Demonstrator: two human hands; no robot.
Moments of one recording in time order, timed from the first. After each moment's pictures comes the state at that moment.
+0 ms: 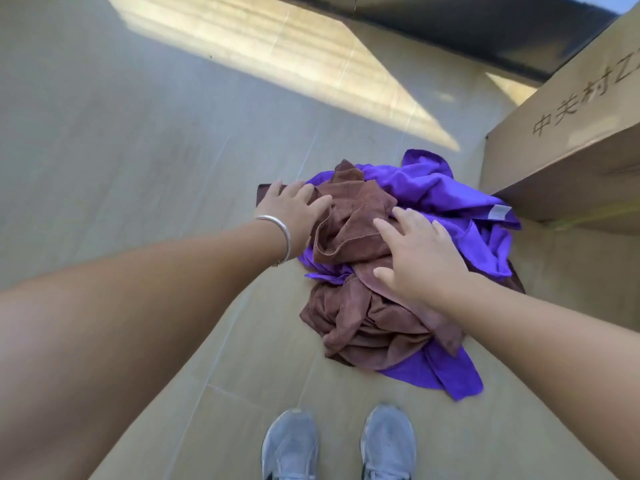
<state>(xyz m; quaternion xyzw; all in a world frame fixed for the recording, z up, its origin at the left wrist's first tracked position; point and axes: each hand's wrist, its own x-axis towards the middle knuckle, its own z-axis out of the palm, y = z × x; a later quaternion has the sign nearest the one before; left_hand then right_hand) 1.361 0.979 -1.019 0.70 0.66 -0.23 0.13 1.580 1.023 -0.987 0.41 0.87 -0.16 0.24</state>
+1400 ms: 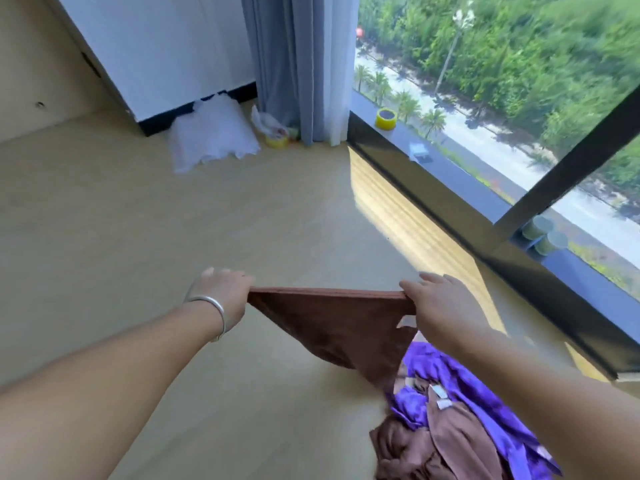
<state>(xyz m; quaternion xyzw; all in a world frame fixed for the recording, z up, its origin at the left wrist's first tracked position) 1.113 0.695 -0.677 0.35 0.92 -0.13 0.14 1.319 0.974 -0.636 0.13 0.98 -0.01 0.13</state>
